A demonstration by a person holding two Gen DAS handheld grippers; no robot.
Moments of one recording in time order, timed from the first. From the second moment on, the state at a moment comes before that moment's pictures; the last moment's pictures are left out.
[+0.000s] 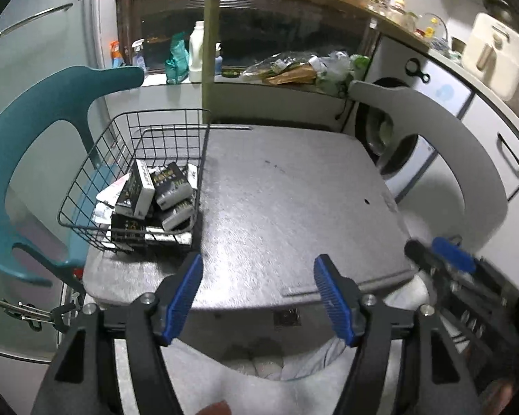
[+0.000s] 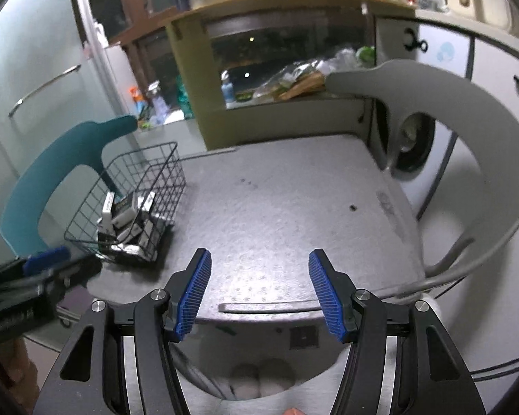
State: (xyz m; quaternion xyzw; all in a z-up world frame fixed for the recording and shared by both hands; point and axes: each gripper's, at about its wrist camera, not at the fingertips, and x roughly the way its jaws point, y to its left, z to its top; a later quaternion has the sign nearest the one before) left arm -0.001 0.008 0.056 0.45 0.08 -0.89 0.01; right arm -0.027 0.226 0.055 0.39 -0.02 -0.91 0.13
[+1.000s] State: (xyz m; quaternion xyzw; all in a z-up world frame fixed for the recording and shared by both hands) left arm 0.002 0.019 0.055 0.45 0.08 -0.89 -0.02; right arm -0.020 0.222 0.058 0.38 -0.02 -0.91 0.15
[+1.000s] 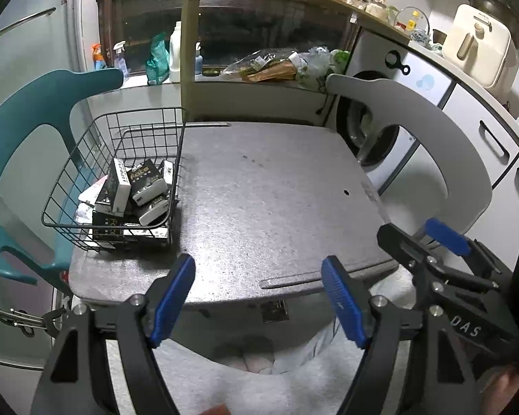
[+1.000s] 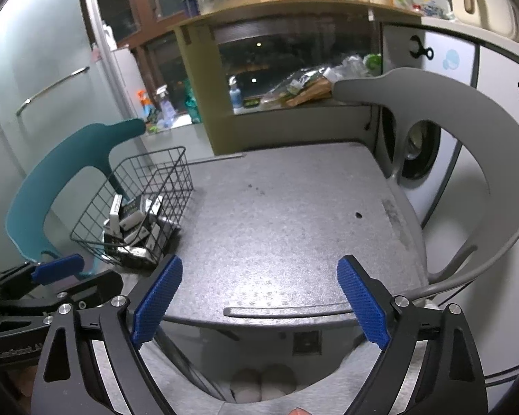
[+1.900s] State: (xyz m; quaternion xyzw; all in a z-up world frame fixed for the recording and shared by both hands) left arm 0.002 0.014 0.052 0.45 0.09 -0.89 -0.03; right arm -0.023 0.233 0.057 0.38 -0.02 -0.91 0.15
